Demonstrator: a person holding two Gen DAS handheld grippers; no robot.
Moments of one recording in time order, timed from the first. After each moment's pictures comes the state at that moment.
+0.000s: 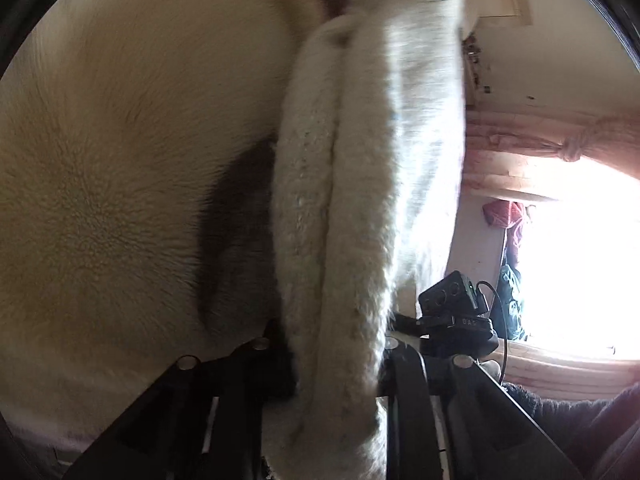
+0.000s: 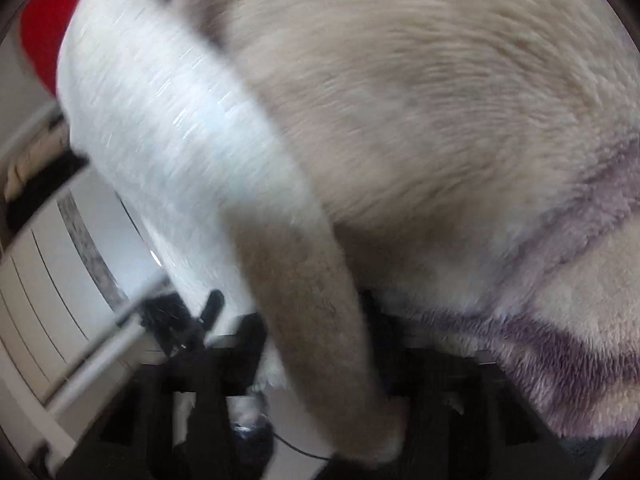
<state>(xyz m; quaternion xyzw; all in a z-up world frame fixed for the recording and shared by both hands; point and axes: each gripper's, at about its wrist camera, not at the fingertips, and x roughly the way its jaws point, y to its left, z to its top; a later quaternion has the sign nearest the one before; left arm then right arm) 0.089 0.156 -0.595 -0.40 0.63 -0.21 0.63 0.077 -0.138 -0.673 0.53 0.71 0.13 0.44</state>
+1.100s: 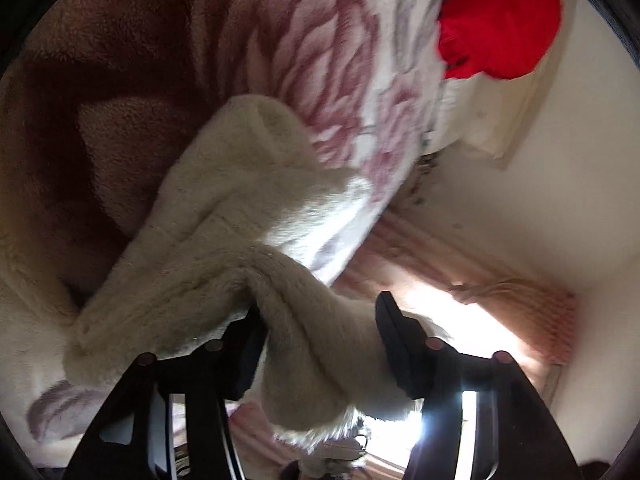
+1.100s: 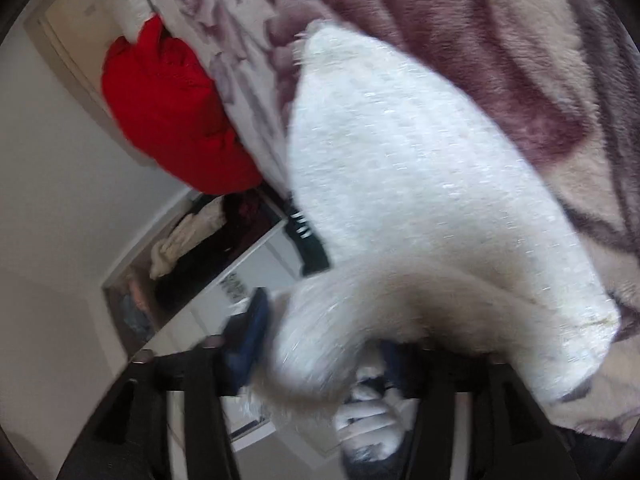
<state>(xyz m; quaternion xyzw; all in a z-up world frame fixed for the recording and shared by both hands) 0.307 0.185 -0.580 -0.68 0.52 -0.18 0.47 0.289 -0.188 -0.580 0.77 0.48 0.16 0.39</state>
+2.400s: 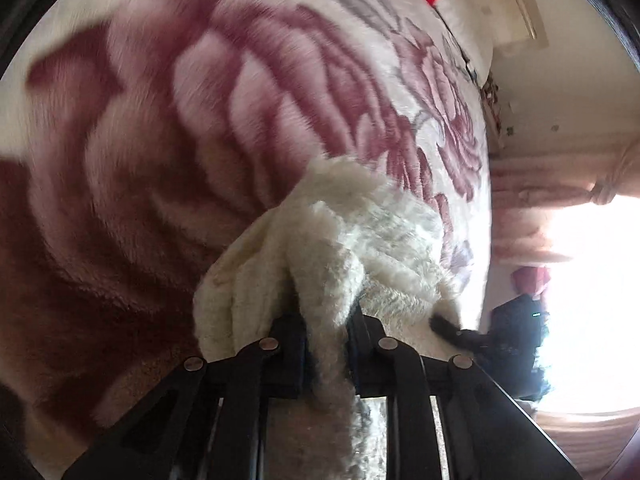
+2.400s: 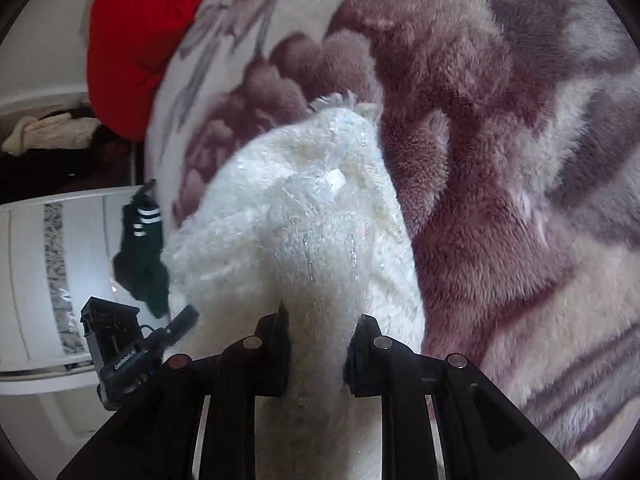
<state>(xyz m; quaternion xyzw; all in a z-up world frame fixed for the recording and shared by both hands) 0.401 0.142 -0.607 -0.37 0.61 -0.17 0.68 0.352 -0.217 -0.598 0.42 0.63 0.10 0.65</state>
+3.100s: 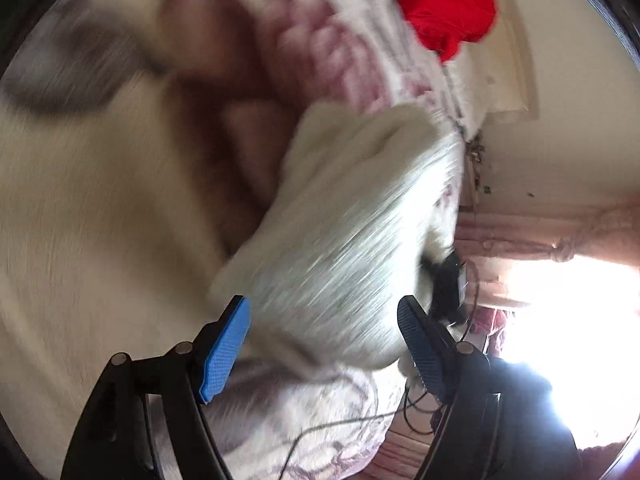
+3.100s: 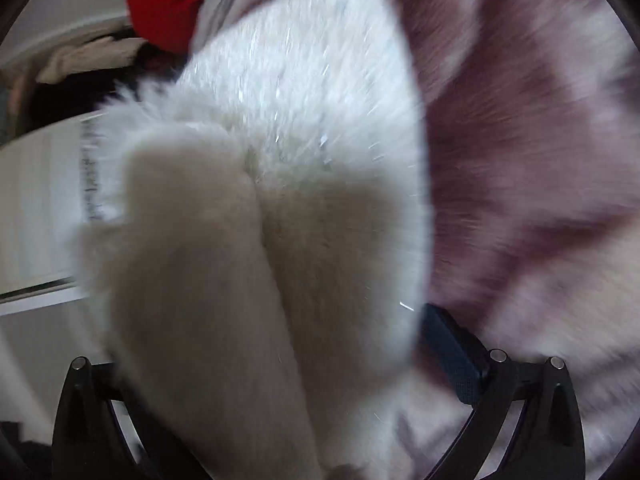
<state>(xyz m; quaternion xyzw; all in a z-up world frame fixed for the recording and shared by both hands) 0.185 0.161 -0.553 -0.49 0.55 -0.10 0.67 0.318 -0.210 -0.641 0.42 0.66 0.29 0.56</state>
